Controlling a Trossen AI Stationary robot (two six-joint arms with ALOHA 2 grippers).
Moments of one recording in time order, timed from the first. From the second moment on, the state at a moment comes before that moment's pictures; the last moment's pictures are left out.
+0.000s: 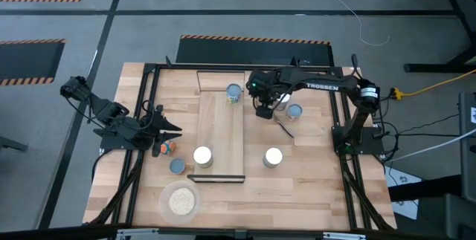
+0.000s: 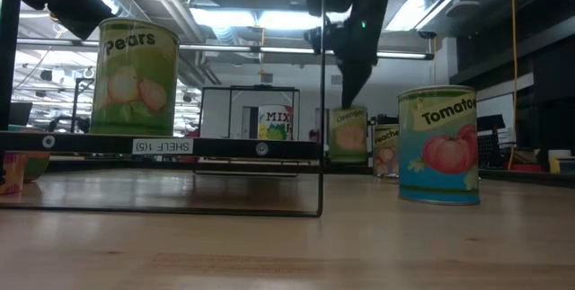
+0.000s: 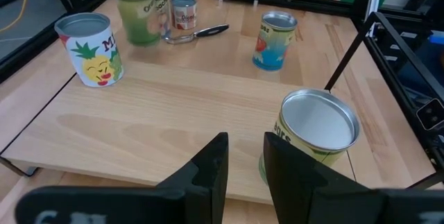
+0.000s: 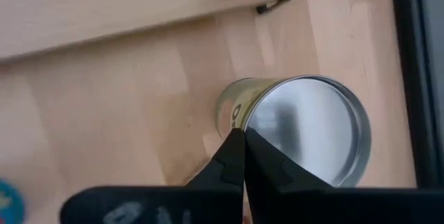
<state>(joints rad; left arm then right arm) -0.57 0.44 0.49 -0.54 -0.58 -0.43 -0.26 1.80 1.54 -1.02 0.13 -0.06</state>
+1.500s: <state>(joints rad) -0.57 0.44 0.49 -0.54 -0.58 -0.43 0.27 2.02 1.84 -0.86 0.08 0.29</state>
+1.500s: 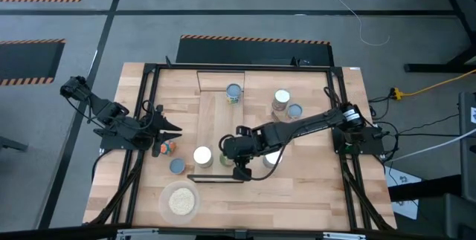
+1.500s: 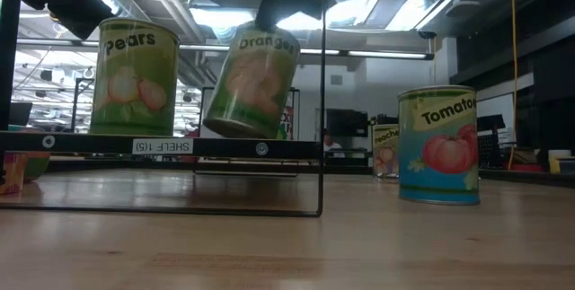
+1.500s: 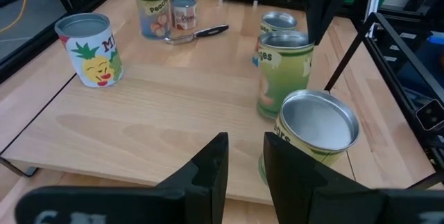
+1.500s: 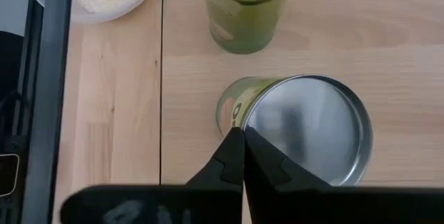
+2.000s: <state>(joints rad) -0.57 0.44 0.49 -0.54 -0.58 -0.43 0.27 2.02 1.84 -0.85 0.08 0.28</state>
